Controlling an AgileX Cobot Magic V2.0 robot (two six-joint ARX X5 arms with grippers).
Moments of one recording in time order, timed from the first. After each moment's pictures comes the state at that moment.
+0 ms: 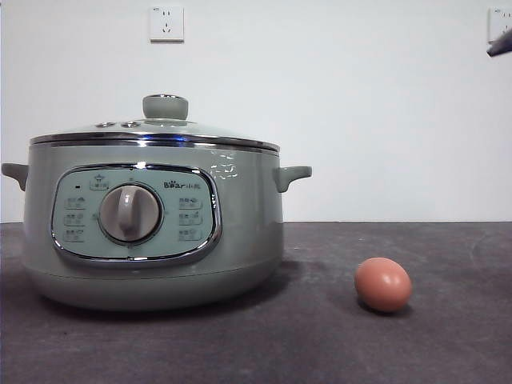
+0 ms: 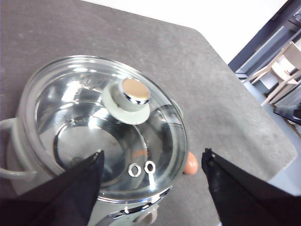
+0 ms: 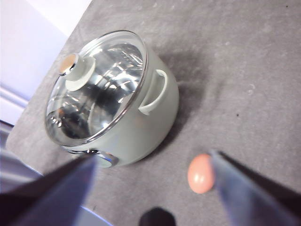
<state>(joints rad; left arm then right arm) -0.06 0.68 0.83 -0.61 0.63 -0.25 0.12 0.85 0.89 -0.67 -0.59 0.17</state>
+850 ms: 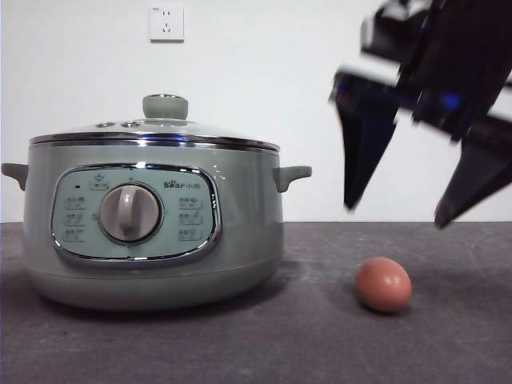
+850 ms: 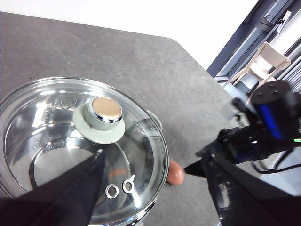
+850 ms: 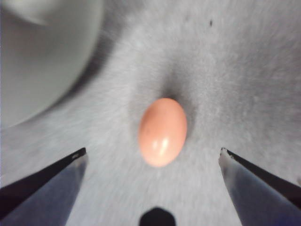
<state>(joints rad) -0.14 0.68 0.83 -0.50 0.63 -0.26 0.62 1.37 0.89 -0.60 0.01 0.35</state>
